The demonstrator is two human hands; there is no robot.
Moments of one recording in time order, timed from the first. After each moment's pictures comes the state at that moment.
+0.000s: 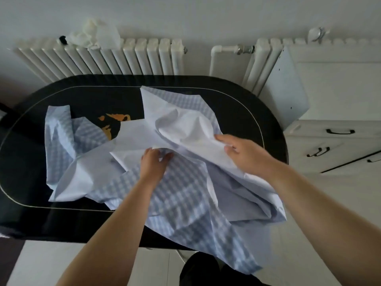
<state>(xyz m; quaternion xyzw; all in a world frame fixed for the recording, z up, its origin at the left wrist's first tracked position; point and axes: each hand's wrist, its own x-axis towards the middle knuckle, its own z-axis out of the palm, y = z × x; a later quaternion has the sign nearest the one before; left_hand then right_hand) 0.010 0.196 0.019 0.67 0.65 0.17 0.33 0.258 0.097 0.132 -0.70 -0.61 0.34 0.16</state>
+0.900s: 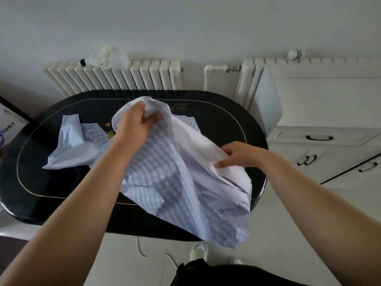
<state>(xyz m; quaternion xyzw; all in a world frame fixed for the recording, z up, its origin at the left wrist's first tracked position) 0.047 0.144 0.212 0.76 0.53 0.31 0.24 0.311 0.050 0.161 -0.67 -0.60 0.45 0.02</state>
